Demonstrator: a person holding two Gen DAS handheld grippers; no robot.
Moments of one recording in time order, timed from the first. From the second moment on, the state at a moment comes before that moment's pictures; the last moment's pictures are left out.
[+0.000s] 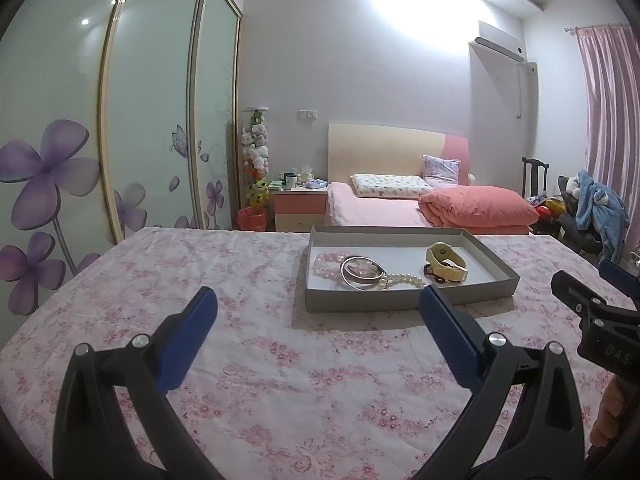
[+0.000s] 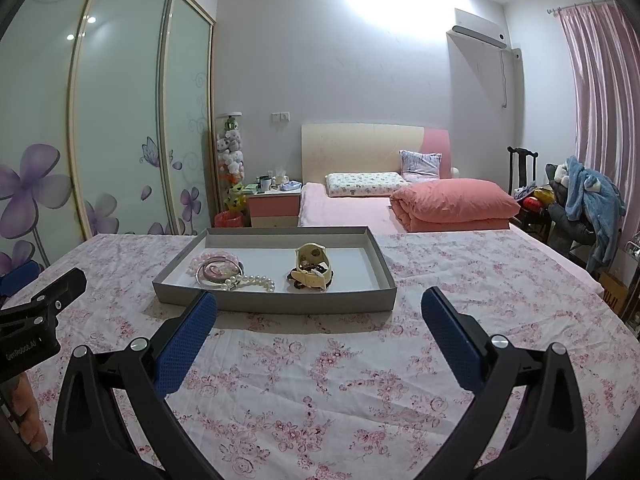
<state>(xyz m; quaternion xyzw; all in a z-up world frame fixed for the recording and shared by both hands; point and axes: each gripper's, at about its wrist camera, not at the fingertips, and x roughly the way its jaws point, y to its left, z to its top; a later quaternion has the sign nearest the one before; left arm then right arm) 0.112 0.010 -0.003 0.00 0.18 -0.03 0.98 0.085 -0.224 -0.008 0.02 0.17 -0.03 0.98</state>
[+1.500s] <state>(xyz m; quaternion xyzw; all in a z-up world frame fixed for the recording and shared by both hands) 0.115 0.010 -0.008 0.00 0.19 -0.03 0.98 0.085 -0.225 -0.013 0.02 0.18 -0.03 0.98</state>
